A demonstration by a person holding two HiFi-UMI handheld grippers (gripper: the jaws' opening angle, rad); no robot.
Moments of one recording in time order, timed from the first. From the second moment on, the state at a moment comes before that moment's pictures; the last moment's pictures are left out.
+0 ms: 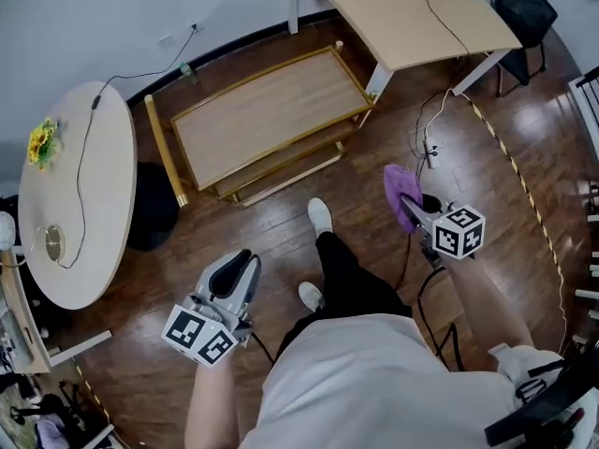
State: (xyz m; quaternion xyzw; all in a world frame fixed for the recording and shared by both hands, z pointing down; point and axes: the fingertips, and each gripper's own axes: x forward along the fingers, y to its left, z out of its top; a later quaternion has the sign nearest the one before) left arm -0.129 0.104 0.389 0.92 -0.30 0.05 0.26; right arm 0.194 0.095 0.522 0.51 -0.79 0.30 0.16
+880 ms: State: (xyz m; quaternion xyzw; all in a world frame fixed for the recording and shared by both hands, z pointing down) left arm -0.013 0.237 0.380 0.92 -0.30 0.07 0.25; right arm 0.239 0.215 0.391 0.46 -0.86 0.21 0.09
